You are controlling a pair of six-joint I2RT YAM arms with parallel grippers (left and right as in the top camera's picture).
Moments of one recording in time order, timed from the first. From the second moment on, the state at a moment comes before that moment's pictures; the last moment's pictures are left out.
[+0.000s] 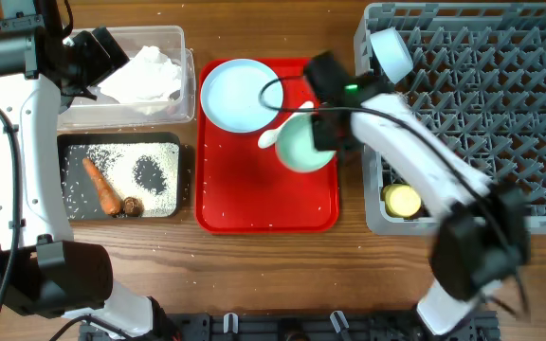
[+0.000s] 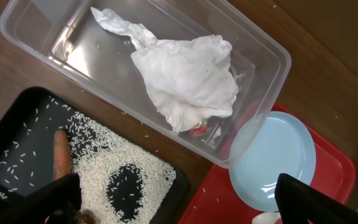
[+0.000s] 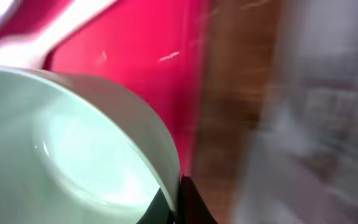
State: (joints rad) left arm 0.16 1.76 1.88 -1.19 0.01 -0.46; right arm 0.46 1.82 1.52 -1.08 0.19 0.40
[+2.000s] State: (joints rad) left arm 0.16 1.76 1.88 -1.19 0.01 -0.46; right arm 0.47 1.91 1.58 -1.02 0.04 0.24
